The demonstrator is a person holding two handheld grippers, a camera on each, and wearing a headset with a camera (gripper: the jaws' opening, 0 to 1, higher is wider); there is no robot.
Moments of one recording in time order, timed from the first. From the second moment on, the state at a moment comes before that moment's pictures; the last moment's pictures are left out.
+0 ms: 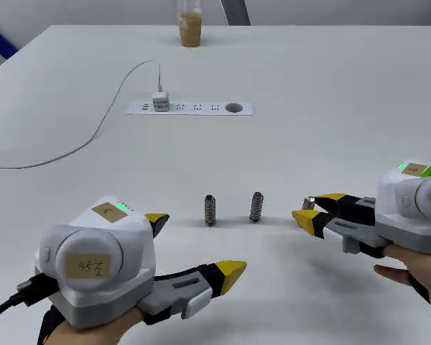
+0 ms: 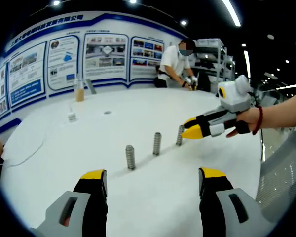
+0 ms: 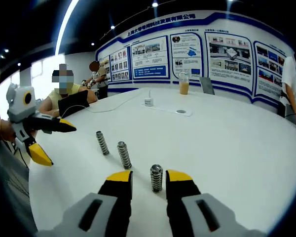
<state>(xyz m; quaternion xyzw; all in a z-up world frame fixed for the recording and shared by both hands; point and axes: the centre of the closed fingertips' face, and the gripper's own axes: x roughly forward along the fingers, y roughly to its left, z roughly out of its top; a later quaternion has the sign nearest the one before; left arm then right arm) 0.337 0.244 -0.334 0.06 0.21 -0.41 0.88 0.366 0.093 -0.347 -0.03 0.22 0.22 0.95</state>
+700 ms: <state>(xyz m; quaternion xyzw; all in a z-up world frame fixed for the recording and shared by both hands) 0.338 0.250 -0.311 0.07 0.21 -0.42 0.88 0.321 0.093 -0.315 0.00 0.24 0.24 0.94</state>
